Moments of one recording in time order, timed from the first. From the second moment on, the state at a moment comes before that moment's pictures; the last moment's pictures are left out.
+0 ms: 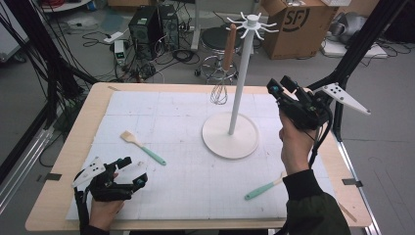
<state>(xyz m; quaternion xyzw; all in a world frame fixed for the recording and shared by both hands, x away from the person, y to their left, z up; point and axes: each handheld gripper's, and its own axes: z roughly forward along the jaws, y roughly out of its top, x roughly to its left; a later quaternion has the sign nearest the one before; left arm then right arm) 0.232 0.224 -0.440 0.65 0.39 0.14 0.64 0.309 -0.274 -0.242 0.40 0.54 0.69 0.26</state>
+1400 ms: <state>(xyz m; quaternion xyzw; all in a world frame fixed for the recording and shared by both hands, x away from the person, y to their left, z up) 0.236 0.215 -0.440 0.65 0.38 0.14 0.64 0.247 -0.291 -0.339 0.39 0.66 0.61 0.20</state>
